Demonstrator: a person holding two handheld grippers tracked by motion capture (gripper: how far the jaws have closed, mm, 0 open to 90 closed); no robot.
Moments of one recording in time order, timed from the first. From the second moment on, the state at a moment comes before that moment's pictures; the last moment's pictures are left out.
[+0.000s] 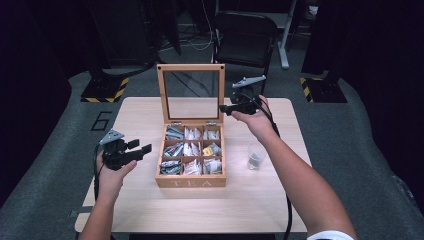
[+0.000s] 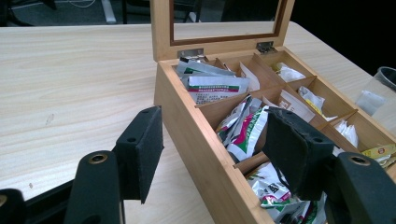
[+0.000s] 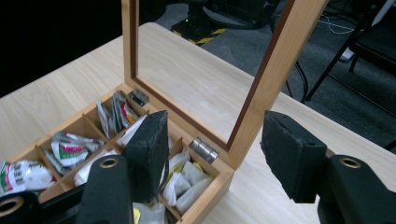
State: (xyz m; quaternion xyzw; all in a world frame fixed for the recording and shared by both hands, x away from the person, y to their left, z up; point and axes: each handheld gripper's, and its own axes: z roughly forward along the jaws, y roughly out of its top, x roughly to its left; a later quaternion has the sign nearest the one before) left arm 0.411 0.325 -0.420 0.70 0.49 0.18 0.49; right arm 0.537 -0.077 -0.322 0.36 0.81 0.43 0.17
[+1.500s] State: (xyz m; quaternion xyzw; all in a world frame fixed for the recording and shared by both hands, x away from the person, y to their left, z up) left arm 0.409 0.336 -0.420 0.69 0.50 0.19 0.48; right arm 0.608 -0.061 -0.371 0.41 0.80 0.40 0.18
